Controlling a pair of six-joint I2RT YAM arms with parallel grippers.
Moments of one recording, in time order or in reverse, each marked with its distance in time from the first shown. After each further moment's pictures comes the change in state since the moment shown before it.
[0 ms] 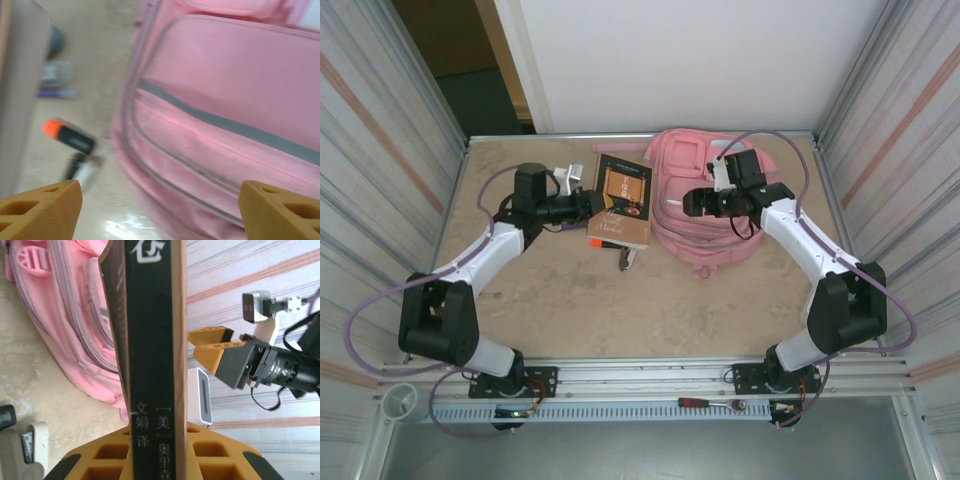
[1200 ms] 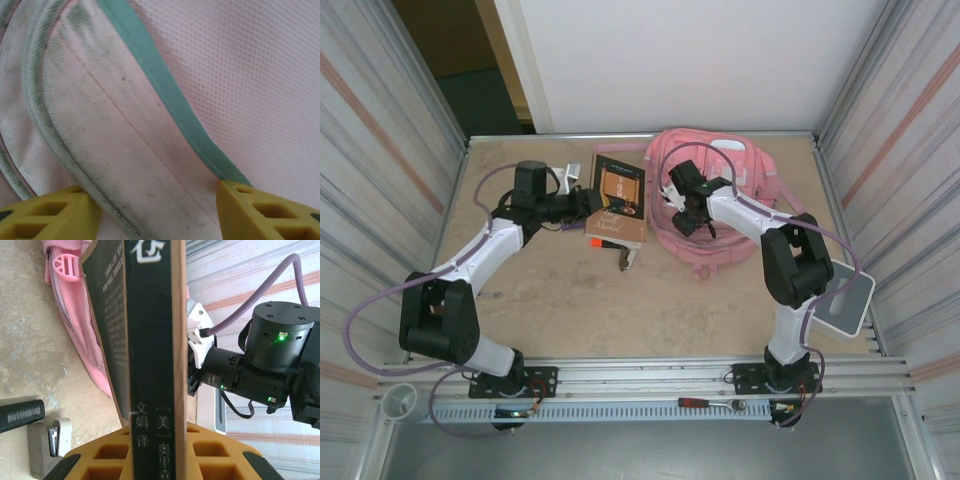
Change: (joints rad) left arm -0.001 -0.008 0.027 -0.101 -0.073 0.019; right arm 0.174 0.375 0.185 -0.098 0.424 -0.510
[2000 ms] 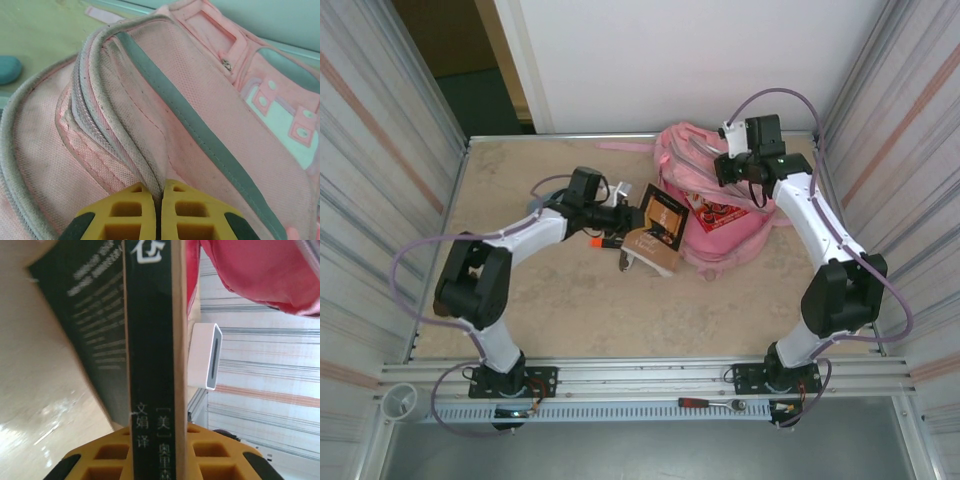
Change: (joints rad) left arm -0.235 0.303 0.157 0.010 0.076 -0.124; right arm -0.294 -0.281 0.109 0.045 -0.420 0.232
